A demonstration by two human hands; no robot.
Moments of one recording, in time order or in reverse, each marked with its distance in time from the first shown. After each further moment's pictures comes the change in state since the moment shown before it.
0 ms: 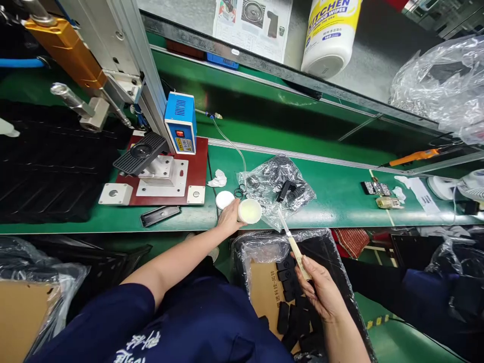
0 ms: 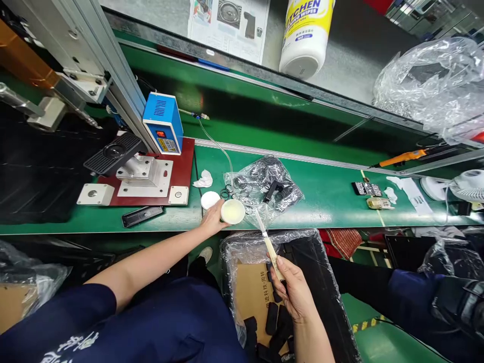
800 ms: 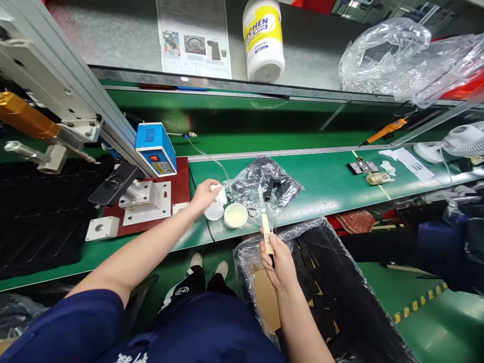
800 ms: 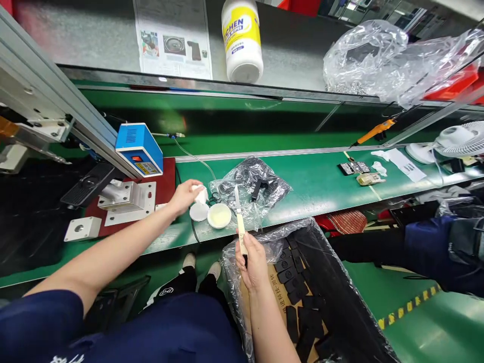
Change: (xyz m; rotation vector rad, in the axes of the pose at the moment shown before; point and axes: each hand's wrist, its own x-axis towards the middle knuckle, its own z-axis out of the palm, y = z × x) left_hand 0.078 0.052 -0.109 -0.500 0.175 -0.345; right_hand 0.034 0.016 0.066 0.504 -0.059 -0.221
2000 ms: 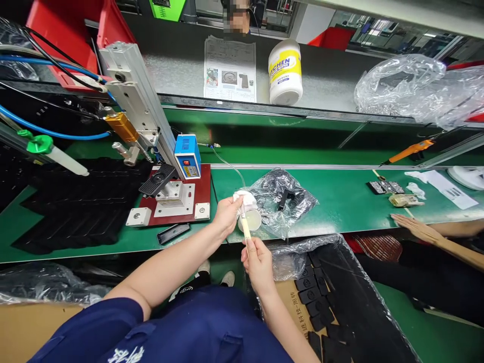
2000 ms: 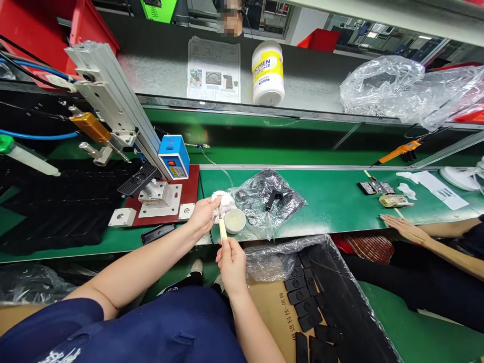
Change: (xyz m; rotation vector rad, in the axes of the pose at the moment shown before) left_hand -0.098 0.053 0.015 -0.898 0.008 -0.169; right_hand -0.013 0.054 0.055 -0.416 -0.159 -0.210
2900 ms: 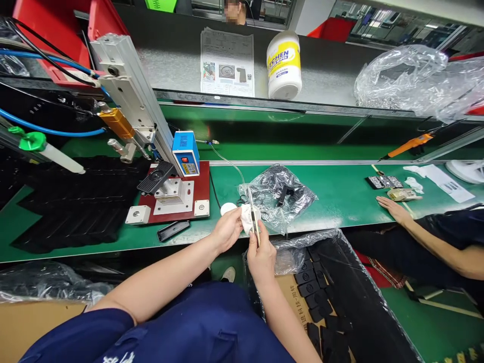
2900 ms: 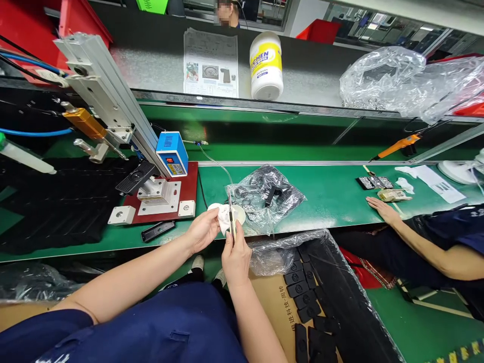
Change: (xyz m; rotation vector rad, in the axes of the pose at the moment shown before) left_hand -0.038 -0.005 -0.016 -0.052 -0.182 -0.253; right_hand 0.008 0.006 -0.012 -0.907 0.330 -0.513
